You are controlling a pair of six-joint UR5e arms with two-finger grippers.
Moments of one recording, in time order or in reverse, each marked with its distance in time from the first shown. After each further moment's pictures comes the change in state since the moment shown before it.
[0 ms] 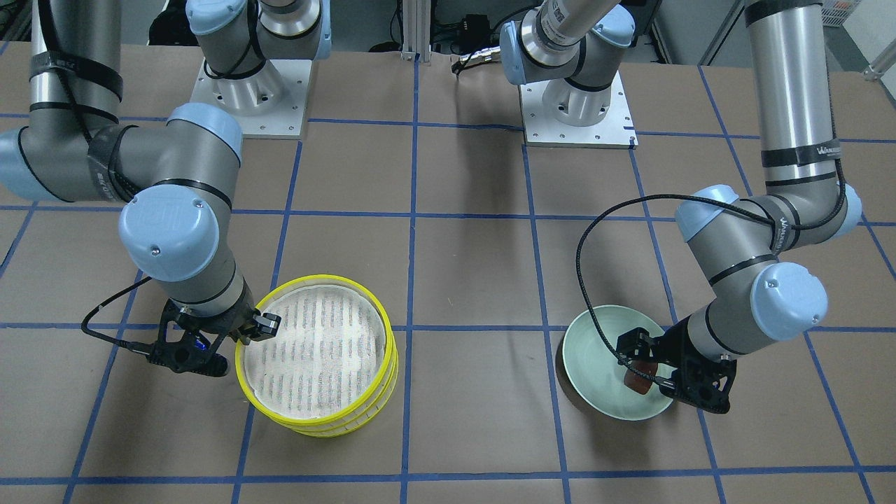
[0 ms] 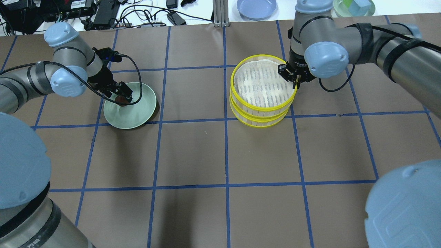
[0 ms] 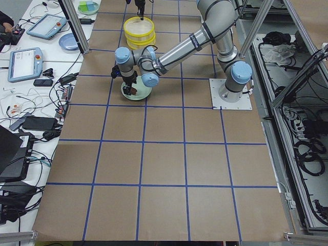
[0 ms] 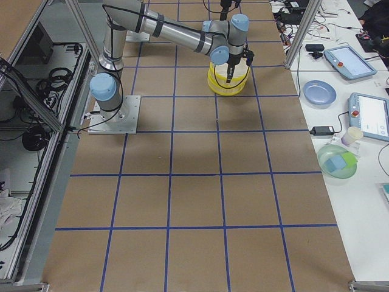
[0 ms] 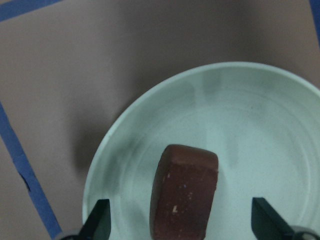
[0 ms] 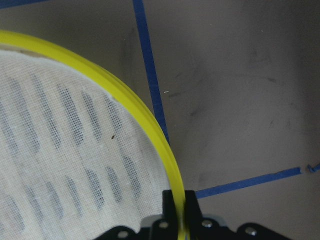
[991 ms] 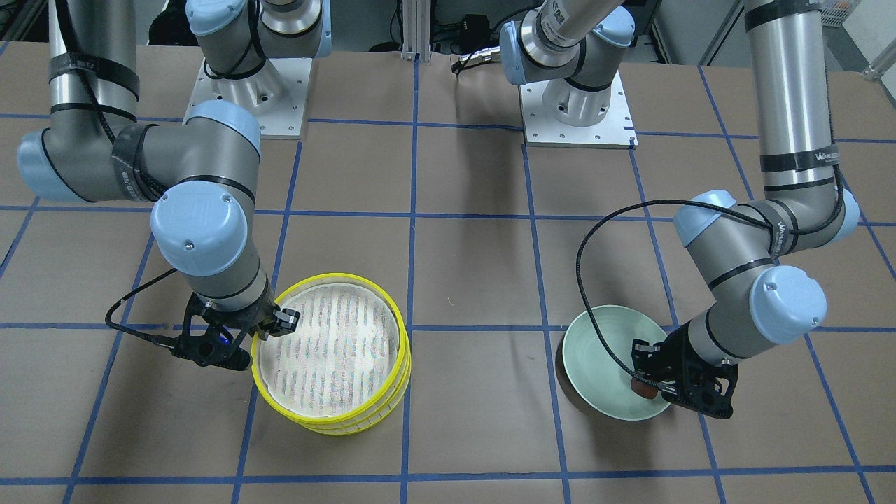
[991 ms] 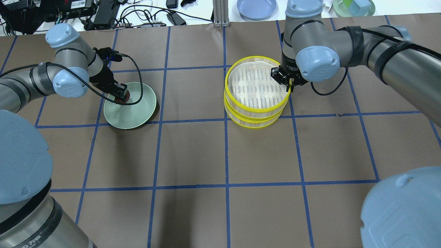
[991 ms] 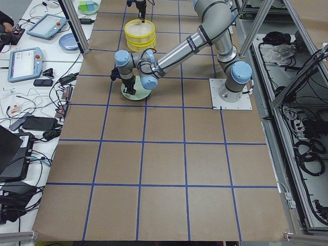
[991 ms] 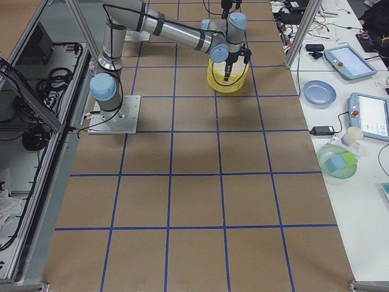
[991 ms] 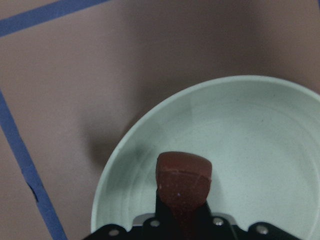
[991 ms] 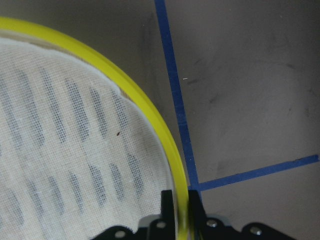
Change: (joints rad) left arm 0.000 -0.007 0.007 0.030 0.000 -0.033; right arm 0.041 -0.004 0.007 0.001 -0.003 0.050
